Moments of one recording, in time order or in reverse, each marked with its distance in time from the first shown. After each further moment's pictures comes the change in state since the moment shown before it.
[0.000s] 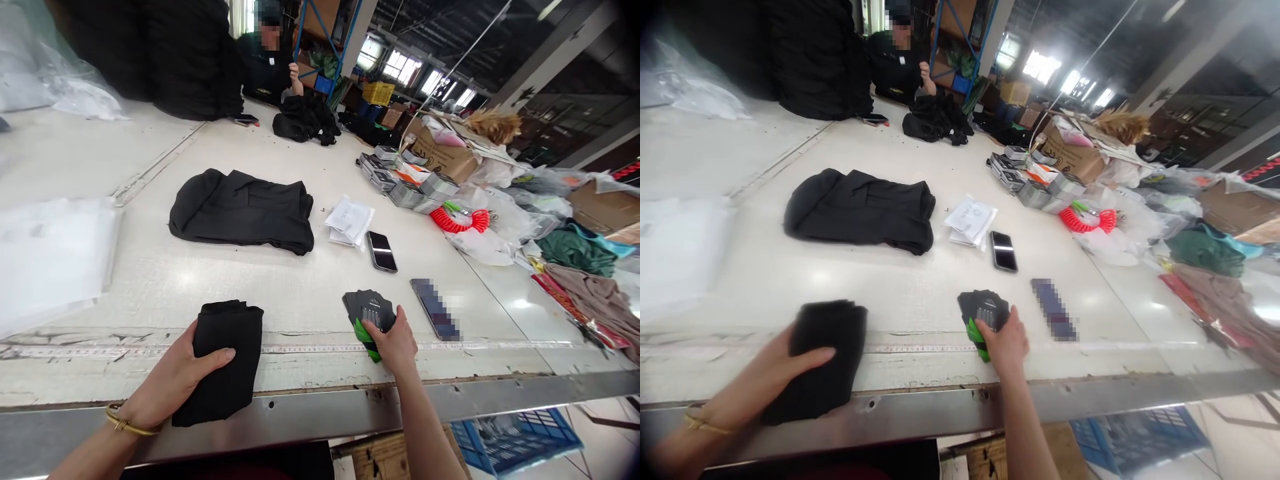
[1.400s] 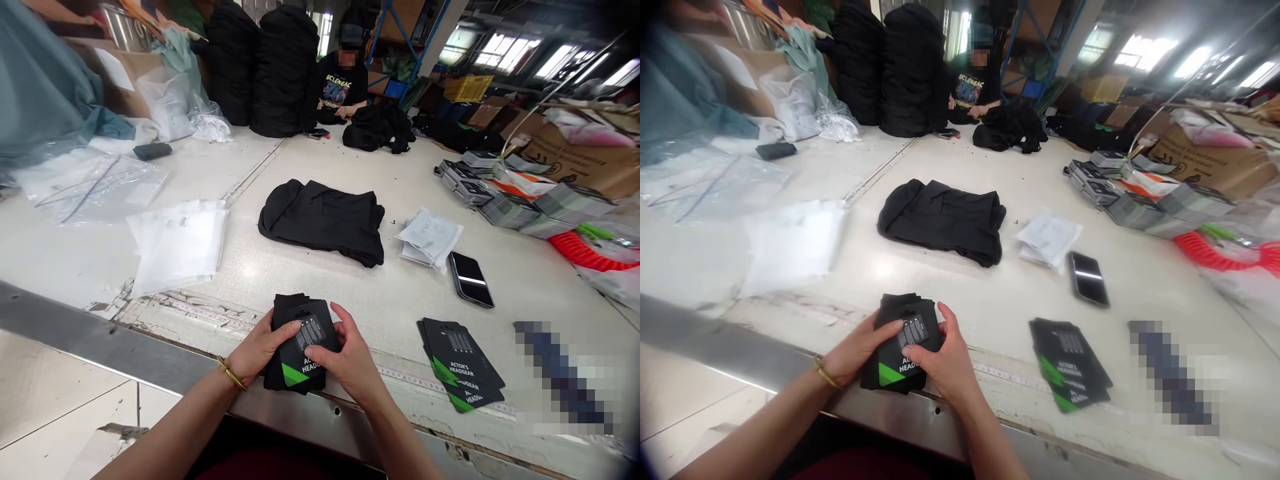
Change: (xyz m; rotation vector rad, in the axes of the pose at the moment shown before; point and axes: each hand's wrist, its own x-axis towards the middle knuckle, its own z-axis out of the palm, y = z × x) left_hand 0.001 0.003 -0.001 -0.471 -0.038 0.061; right_hand -0.133 -0.175 0.023 0.852 -0.896 -0.252
